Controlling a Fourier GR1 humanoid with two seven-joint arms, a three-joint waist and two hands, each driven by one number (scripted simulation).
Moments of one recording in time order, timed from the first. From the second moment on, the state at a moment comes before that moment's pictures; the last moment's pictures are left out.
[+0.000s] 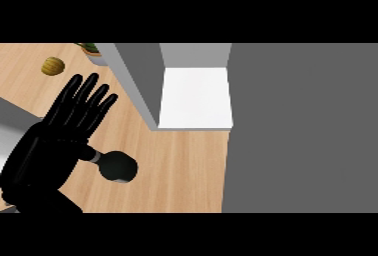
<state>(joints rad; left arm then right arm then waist) -0.12 0.10 -0.02 -2.01 0.52 -0.19 0.30 0.19 -0.15 0.03 -2.37 -0.25 0.15 0.26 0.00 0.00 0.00</state>
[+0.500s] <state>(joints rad) -0.08 0.08 -0.03 -2.07 0.51 -0.19 0.32 0.14 -0.13 0.03 -2.38 -0.23 0.15 0.34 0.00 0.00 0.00</state>
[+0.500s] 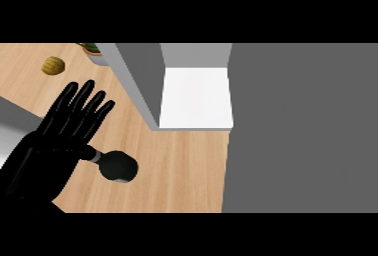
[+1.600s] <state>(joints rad) 0.04 0.11 0.07 -2.00 0.45 -0.28 0.23 0.13 -0.08 0.03 -2.40 -0.20 0.17 0.37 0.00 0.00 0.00</state>
